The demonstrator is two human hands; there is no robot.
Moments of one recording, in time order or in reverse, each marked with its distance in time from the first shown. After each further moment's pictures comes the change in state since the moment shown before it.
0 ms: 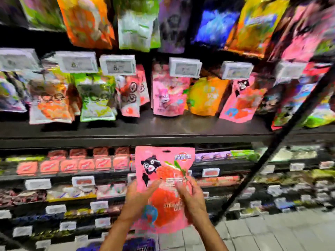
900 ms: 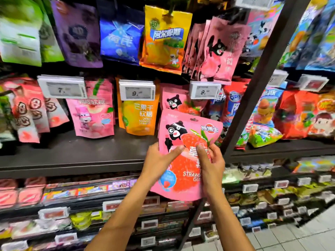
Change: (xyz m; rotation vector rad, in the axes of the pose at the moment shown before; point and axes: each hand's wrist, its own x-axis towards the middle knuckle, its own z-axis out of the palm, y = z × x) left_hand 0.082 0.140 0.331 -0.143 -0.239 0.256; right_hand 0.150 -0.160 -0.267 0.152 0.313 -0.413
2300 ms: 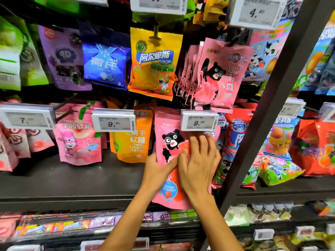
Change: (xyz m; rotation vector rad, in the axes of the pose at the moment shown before) left_hand 0.093 -0.013 0.041 -0.159 0.107 0.167; right_hand 0.098 -0.017 0.049 -1.057 0.103 -0.737
